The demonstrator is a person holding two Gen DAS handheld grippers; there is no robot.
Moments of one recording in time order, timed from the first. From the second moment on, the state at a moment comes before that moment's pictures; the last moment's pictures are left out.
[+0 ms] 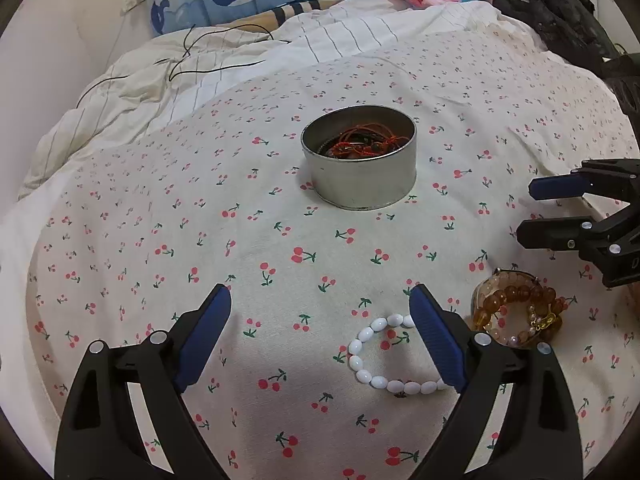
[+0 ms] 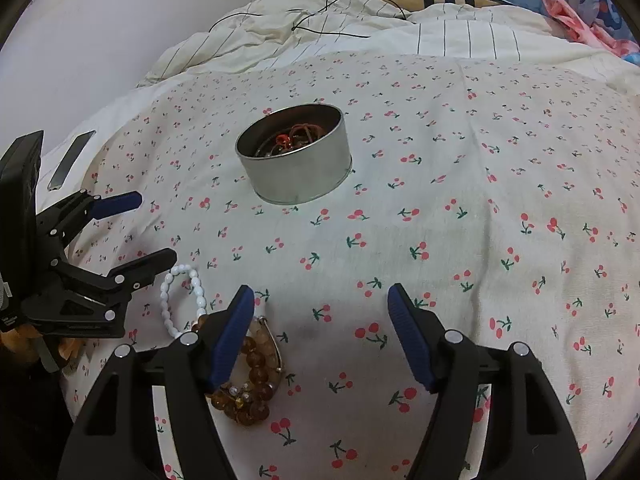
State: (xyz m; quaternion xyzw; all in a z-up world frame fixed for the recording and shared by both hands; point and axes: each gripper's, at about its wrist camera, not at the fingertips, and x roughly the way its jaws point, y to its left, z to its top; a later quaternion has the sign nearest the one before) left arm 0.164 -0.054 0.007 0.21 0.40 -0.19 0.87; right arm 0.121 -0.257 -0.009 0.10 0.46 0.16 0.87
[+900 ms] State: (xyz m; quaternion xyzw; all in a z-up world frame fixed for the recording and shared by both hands) left arm 0.161 -0.058 -0.027 0.29 0.44 -0.23 0.82; right arm 0.110 -0.226 -0.018 -0.08 0.47 0.19 0.86
